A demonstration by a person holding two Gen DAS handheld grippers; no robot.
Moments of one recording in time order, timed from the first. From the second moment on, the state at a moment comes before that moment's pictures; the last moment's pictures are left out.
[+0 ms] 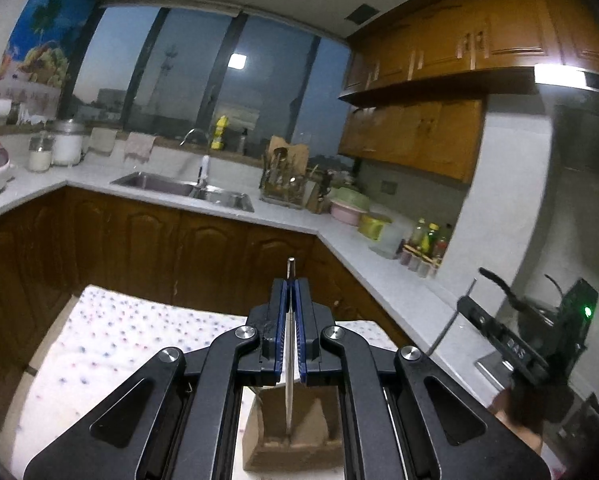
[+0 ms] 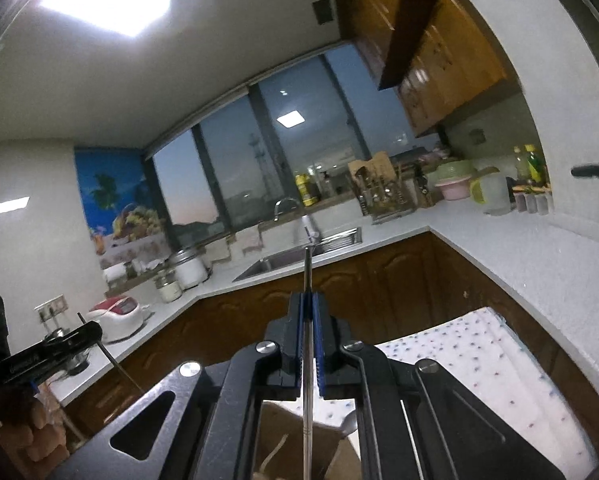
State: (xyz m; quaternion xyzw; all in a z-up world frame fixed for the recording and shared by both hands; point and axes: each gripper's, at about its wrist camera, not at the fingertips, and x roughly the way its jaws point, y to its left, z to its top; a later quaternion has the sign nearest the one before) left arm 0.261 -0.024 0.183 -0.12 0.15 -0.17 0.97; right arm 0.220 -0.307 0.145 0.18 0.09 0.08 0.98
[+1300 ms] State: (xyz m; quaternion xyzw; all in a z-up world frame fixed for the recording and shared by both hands) left arm 0.269 -0.011 0.106 -0.16 0.21 -0.13 0.96; right arm 0.236 -0.305 0.074 0.21 0.17 0.08 0.96
